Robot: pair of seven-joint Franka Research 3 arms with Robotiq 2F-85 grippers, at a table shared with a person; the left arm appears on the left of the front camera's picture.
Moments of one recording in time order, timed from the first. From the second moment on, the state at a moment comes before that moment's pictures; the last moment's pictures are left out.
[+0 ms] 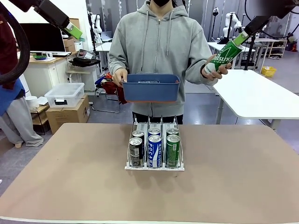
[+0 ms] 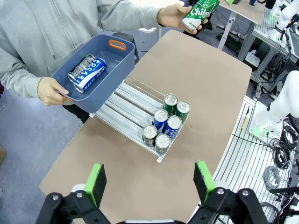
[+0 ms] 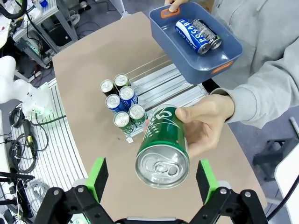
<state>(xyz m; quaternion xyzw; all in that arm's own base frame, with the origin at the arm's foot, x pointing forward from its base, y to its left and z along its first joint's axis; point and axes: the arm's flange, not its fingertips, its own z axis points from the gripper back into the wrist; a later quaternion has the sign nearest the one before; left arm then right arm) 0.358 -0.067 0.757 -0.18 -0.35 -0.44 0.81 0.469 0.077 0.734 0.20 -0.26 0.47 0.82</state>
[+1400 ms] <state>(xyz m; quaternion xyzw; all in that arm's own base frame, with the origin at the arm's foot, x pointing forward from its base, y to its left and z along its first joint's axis) 0.358 -0.067 0.757 -0.18 -0.35 -0.44 0.81 0.498 0.090 0.707 0.21 -0.23 0.48 0.82</state>
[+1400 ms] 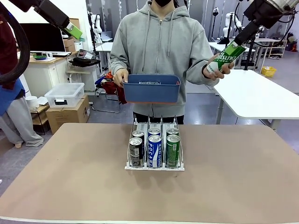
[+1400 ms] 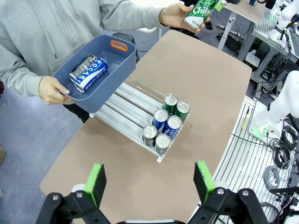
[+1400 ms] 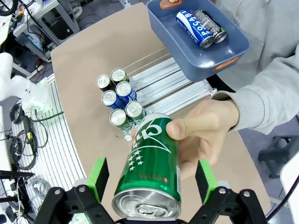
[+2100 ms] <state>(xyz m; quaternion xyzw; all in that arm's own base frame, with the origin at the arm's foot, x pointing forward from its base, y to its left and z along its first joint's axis) 0.358 -0.067 0.757 -0.18 -0.35 -0.44 0.81 0.498 0.086 0.709 0.21 -0.23 0.47 0.82</state>
